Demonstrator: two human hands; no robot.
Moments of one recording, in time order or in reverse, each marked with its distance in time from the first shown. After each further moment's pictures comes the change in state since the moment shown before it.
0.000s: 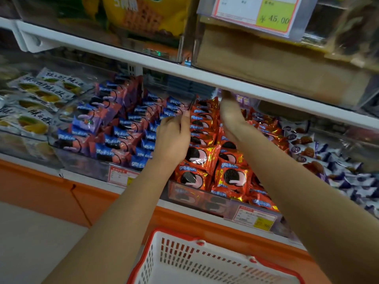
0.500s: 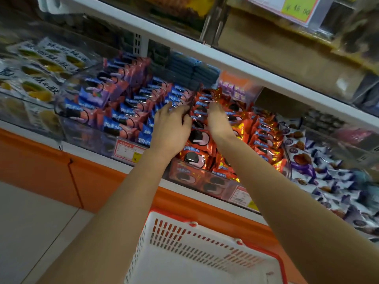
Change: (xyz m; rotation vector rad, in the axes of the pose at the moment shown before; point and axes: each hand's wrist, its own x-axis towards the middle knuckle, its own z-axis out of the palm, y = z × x) left_hand -0.021 -0.016 -0.014 0.156 -0.040 0.032; right_hand -0.057 0.018 0.028 -0.206 0.007 -0.008
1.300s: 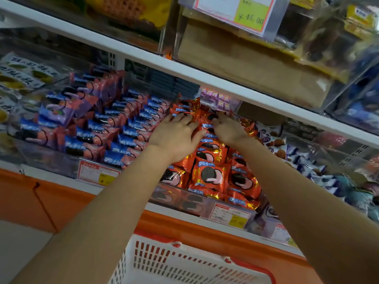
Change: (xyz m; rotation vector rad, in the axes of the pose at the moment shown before) left_hand 0.031 0.038 0.031 0.579 -0.270 0.425; right_hand 0.070 0.036 -0.093 -0.855 -0.067 -0.118
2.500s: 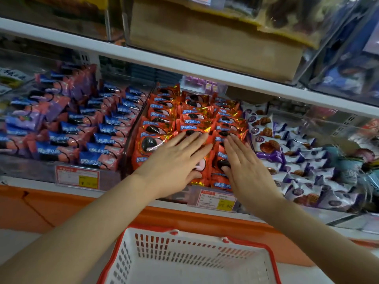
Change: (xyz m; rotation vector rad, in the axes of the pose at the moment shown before) left_hand -0.048 0.042 0.007 0.115 -0.060 0.468; right_hand -0.149 0.066 0.021 -0.417 0.106 -0.216
